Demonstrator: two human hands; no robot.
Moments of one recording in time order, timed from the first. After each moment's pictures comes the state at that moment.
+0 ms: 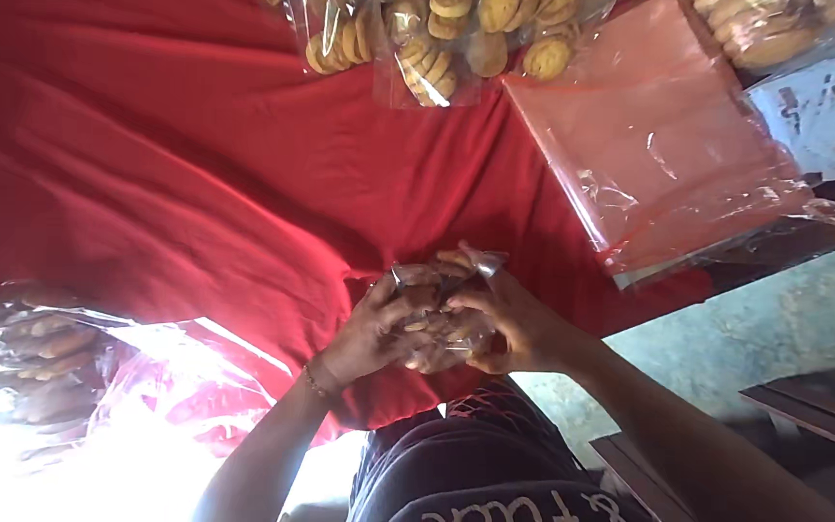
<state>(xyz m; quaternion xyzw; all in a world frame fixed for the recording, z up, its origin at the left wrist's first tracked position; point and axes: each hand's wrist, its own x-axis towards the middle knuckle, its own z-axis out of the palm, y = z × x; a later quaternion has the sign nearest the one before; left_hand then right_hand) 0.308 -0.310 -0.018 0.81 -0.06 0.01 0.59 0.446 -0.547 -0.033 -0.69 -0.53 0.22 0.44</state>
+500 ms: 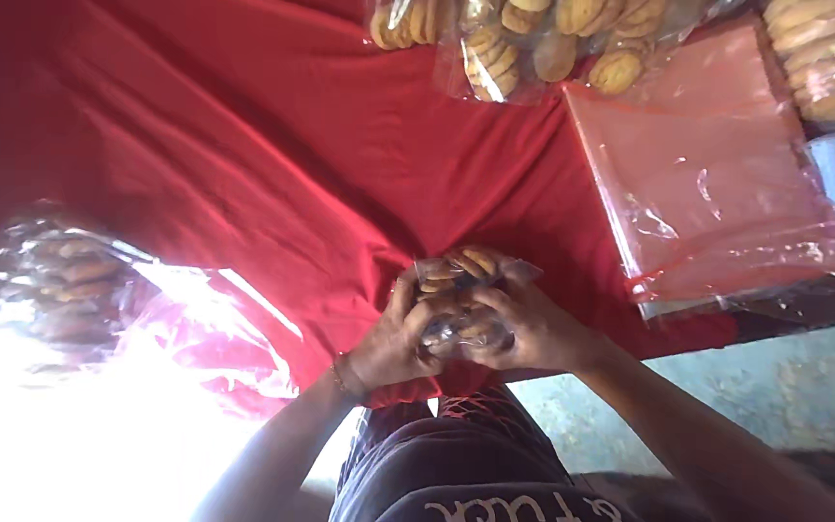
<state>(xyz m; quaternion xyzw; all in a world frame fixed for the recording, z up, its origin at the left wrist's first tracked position) 0.285 -0.347 -0.022 0.85 -0.01 0.13 0.51 0.455 -0.533 -0.035 -0.66 -0.60 0.19 0.41</state>
